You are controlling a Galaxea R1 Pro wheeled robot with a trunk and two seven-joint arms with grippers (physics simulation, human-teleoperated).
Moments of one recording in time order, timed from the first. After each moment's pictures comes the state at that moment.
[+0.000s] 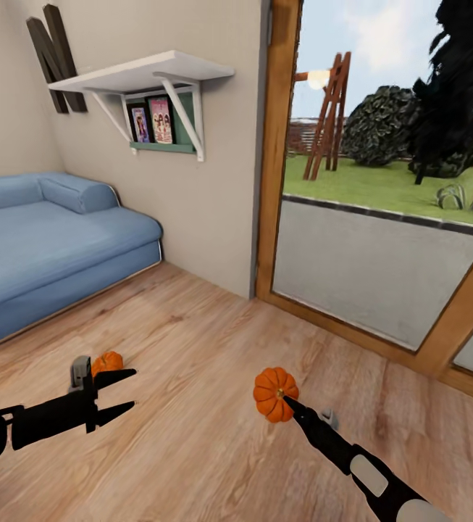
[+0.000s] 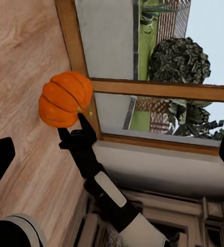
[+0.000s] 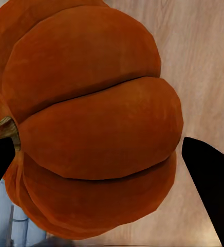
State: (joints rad) left arm -0.21 0.56 -0.05 -1.48 2.00 1.00 0.09; right arm -0.56 -0.10 0.22 -0.30 -1.08 0.21 0.76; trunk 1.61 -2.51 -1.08
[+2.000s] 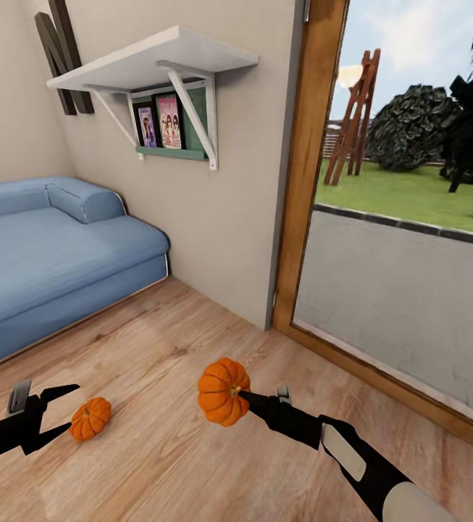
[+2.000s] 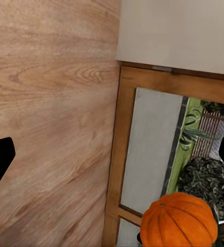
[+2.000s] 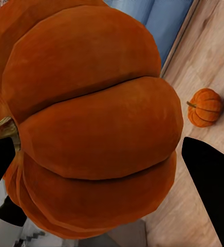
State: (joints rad) left arm -0.22 0.59 0.19 -1.08 1.83 0.98 0.10; right arm -0.56 -0.10 0.50 -0.64 -1.08 0.49 0.91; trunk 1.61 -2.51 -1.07
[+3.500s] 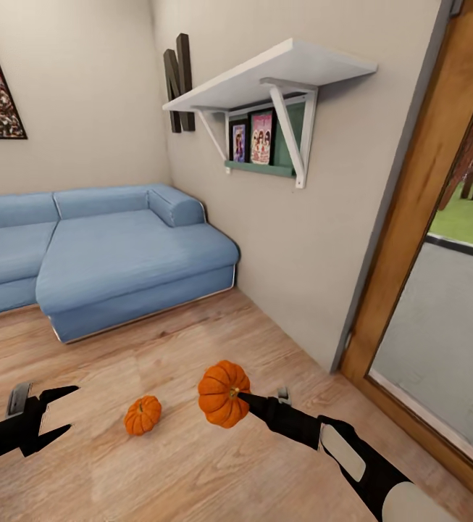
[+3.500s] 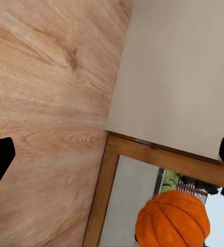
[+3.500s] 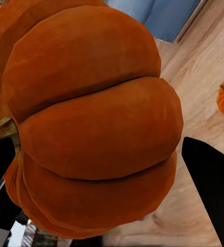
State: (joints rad) left arm -0.22 0.59 0.19 -1.07 1.83 0.98 0.10; right arm -0.56 -0.10 0.51 -0.64 -1.08 0.49 0.86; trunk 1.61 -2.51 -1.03
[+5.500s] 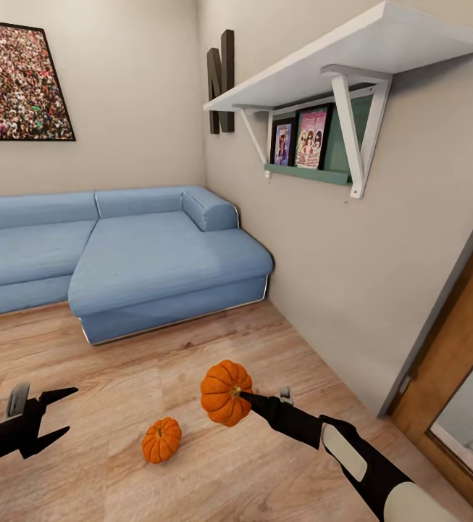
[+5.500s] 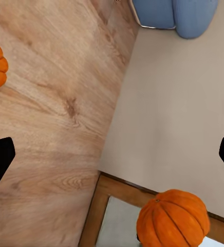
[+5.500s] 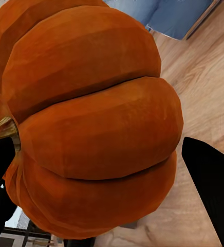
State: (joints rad) left arm -0.22 0.59 0.19 -1.06 1.83 0.98 0.10; right arm -0.56 -0.11 0.51 -0.64 -1.08 0.46 0.84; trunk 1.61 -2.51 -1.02
